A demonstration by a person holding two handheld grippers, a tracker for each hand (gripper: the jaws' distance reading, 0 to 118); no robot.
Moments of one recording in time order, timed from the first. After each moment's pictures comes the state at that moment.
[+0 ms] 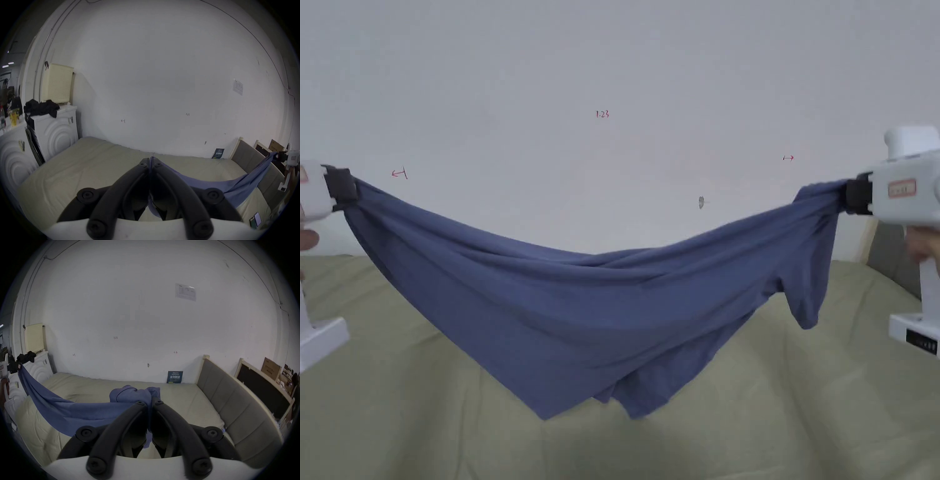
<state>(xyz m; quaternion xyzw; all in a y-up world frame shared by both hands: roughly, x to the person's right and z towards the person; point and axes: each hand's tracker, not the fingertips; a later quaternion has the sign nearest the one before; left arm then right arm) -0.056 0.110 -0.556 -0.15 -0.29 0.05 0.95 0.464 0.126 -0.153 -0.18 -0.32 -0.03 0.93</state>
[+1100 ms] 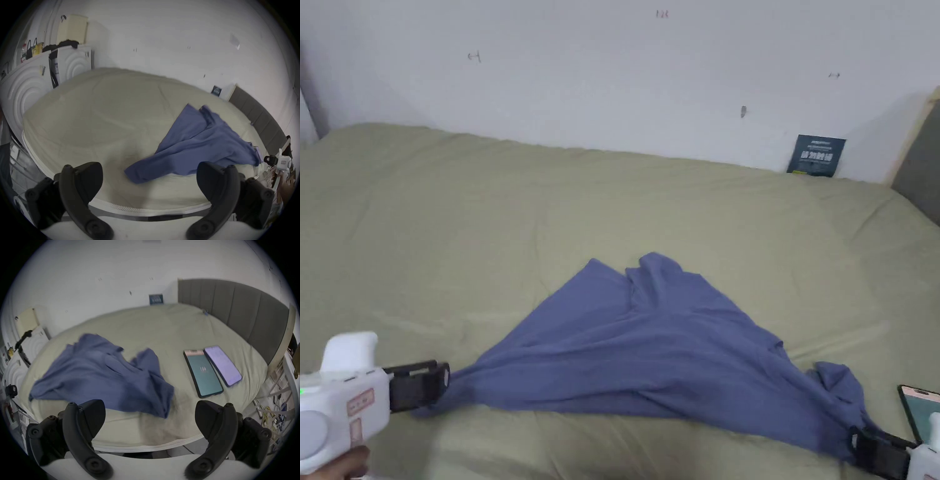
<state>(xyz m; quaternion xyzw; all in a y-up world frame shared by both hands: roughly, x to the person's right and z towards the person) -0.275 -0.122 -0.220 -0.35 -0.29 0.00 0.89 0.267 -0.175 0.161 -0.31 -0.34 -0.17 0.87</state>
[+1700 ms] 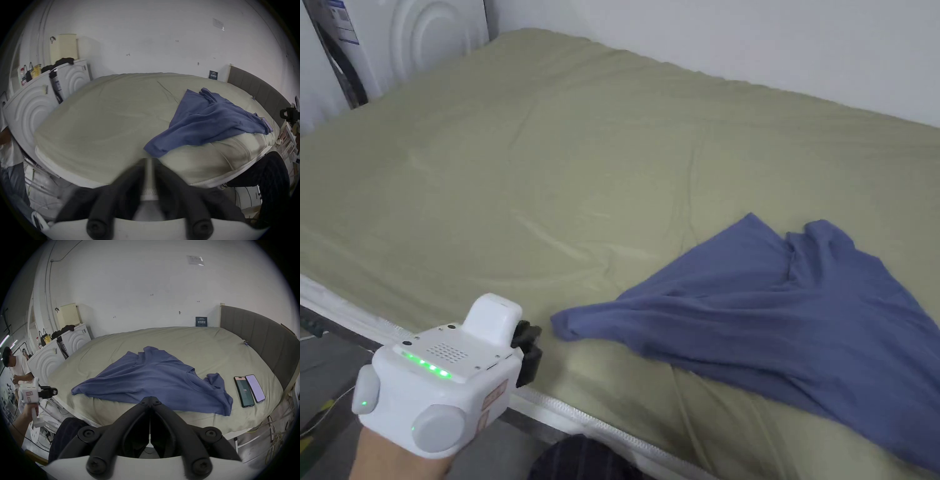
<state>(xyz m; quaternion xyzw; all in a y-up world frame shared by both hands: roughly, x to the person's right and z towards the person) -0.317 -0.184 -0.224 -0.33 -0.30 -0.11 0.89 0.116 -0.101 0.099 -0.27 -0.19 -0.13 0.94</state>
